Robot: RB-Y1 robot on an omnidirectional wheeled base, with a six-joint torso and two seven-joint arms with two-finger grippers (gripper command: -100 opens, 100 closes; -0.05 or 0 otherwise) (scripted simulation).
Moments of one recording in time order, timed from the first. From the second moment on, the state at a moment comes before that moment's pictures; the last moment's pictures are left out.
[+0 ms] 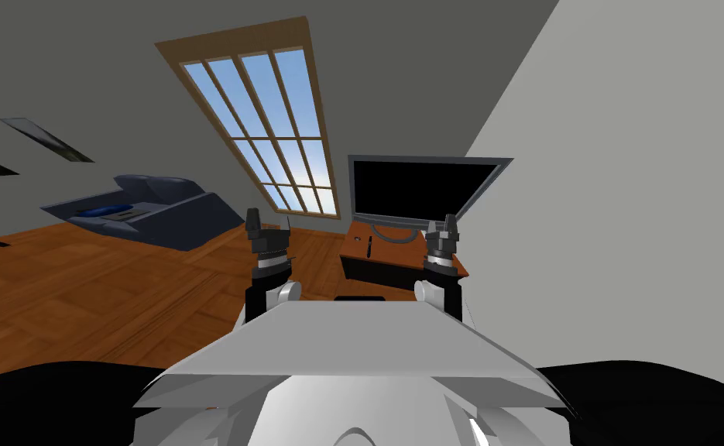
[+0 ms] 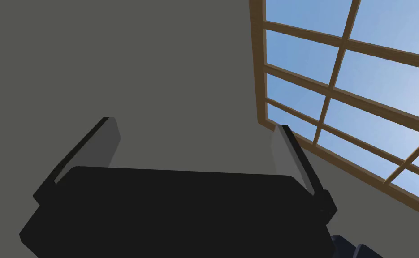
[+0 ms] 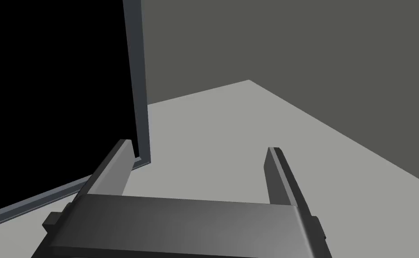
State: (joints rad) left arm 0.50 0.02 0.03 -2.30 0.11 -0.52 -0.05; right arm 0.48 0.03 -0.06 -2.24 -0.05 -0.47 0.07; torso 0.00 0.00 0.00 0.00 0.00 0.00
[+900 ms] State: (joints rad) left arm 0.50 0.02 0.03 -2.30 0.11 -0.52 -0.05; right arm 0.45 -0.12 -0.11 -2.24 -0.06 -0.28 0.24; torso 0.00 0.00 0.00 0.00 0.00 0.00
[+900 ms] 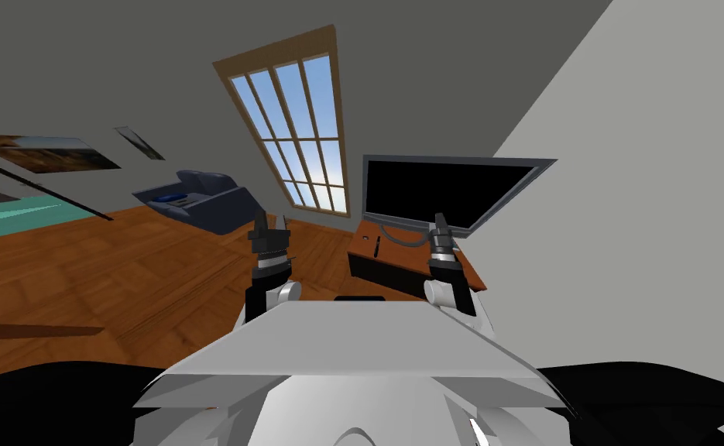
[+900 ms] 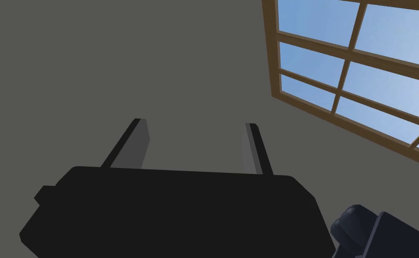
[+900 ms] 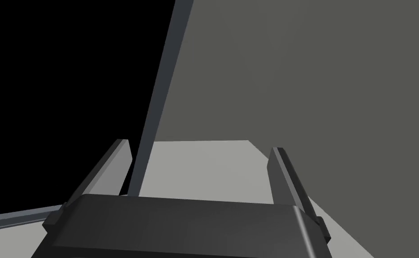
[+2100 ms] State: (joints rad) left arm 0.50 0.02 0.03 -2.30 0.11 -0.52 -0.05; right arm 0.41 -0.18 -0.21 -2.20 -0.07 0.01 0.50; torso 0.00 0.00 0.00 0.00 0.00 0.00
